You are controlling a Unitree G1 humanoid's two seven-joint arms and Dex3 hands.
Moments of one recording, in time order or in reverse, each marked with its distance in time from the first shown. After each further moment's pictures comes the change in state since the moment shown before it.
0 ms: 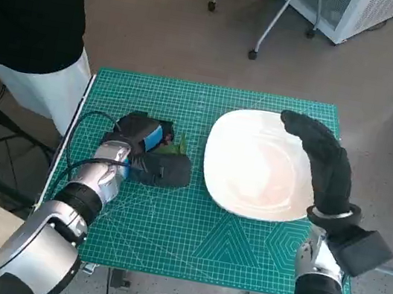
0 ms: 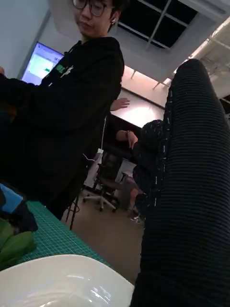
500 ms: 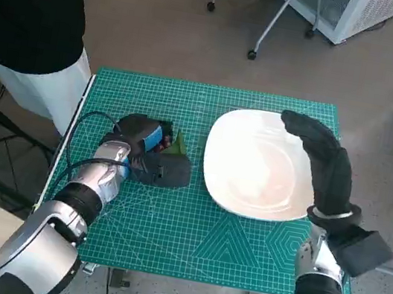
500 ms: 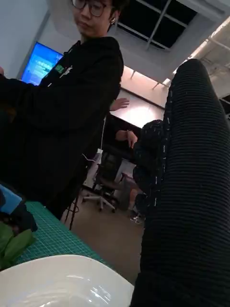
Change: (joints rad) left arm 0.001 0.002 0.003 -0.004 -0.009 0.006 -0.005; right arm -0.001 0.000 -0.004 0.000 0.005 0.000 0.006
